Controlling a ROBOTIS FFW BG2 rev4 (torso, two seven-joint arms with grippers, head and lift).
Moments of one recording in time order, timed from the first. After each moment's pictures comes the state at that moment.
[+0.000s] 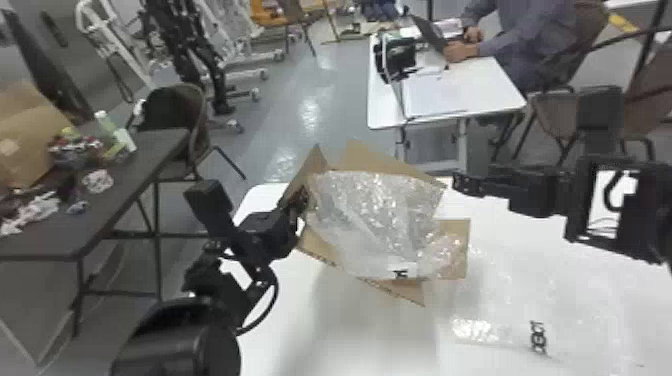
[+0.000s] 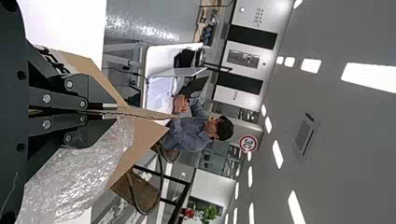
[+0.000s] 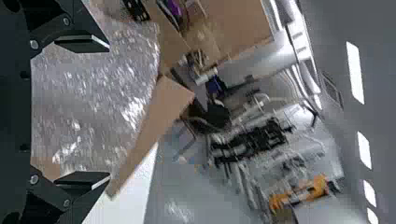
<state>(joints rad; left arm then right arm) 0.09 0.05 0.27 -1.98 0.30 0.44 -0.35 -0.37 -0.06 0.15 -1.68 -0.39 0.85 0.57</state>
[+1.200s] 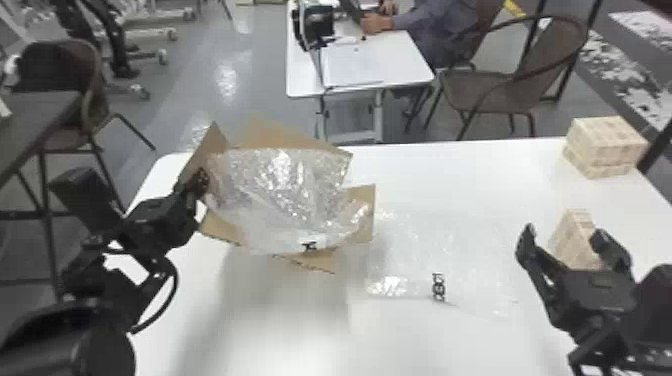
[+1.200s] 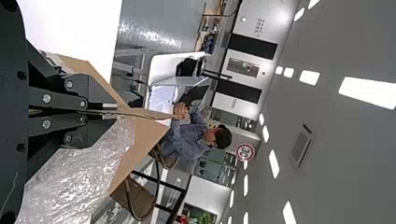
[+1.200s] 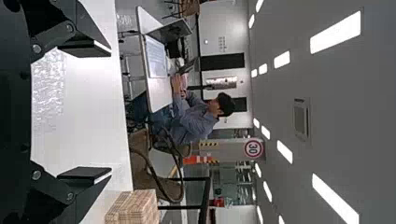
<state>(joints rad) 0.14 0.04 0.31 -1.98 0.35 0.40 -0.35 0.46 -0.03 0.03 -2.06 -0.07 0.01 -0.06</state>
